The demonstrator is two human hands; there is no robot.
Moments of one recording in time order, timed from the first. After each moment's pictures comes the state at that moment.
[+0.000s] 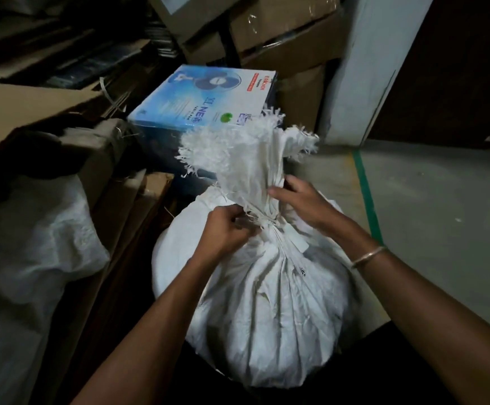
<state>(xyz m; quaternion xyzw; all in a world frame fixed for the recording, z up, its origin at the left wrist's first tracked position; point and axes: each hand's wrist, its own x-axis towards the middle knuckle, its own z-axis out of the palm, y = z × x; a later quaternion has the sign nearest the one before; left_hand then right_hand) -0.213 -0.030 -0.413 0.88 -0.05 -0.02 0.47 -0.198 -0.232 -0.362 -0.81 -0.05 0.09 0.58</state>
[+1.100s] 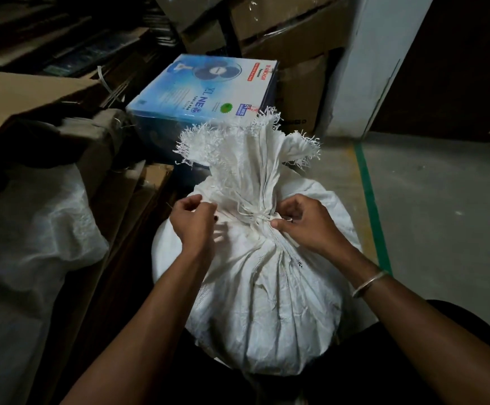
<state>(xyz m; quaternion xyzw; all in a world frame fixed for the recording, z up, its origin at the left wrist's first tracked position) -0.227 -0.021 -0.401 0.61 0.31 0.12 0.71 -0.236 -0.244 -0.415 -0.87 0.00 -0.01 0.49</state>
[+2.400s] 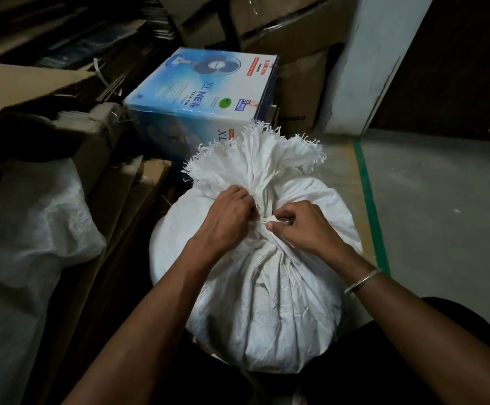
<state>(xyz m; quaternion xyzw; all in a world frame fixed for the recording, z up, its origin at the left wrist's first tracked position) -0.209 -0.039 -0.410 0.94 -0.29 0.10 0.15 -0.239 -0.238 -0.414 -0.93 -0.04 0.00 0.37</state>
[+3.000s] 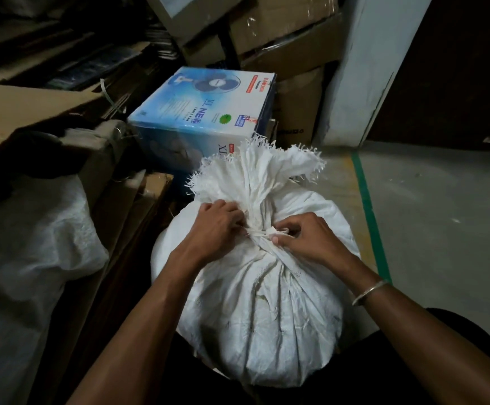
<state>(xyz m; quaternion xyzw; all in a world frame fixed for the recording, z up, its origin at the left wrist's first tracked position) -0.209 -0.011 -0.403 0.94 -0.28 0.06 0.17 -0.240 -0.253 -0.411 -0.92 -0.04 0.03 0.39</state>
